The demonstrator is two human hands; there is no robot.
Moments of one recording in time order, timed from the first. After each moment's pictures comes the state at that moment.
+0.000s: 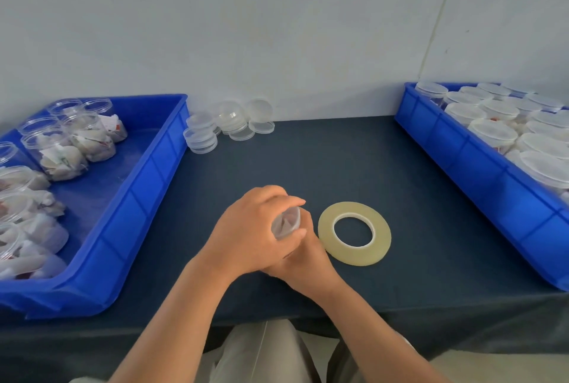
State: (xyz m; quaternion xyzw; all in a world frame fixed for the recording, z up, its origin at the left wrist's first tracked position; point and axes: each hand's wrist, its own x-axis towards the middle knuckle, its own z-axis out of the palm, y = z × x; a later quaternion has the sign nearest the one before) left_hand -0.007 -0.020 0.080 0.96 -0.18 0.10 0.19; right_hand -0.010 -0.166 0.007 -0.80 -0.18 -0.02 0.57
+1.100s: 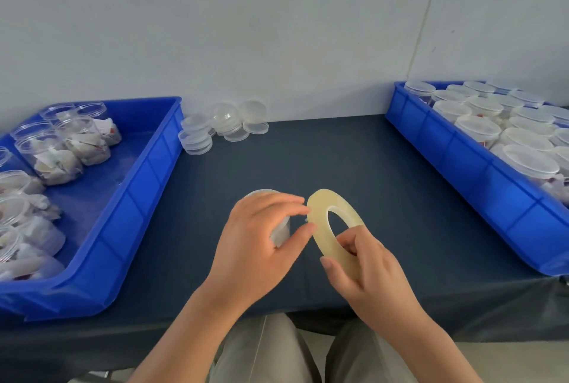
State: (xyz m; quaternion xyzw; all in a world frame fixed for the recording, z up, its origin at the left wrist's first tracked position) left_hand -0.054 -0.044 0.091 0.88 -0.20 0.28 0.34; right_hand -0.084 -0.255 0.052 -0.89 -0.13 -0.13 0.41
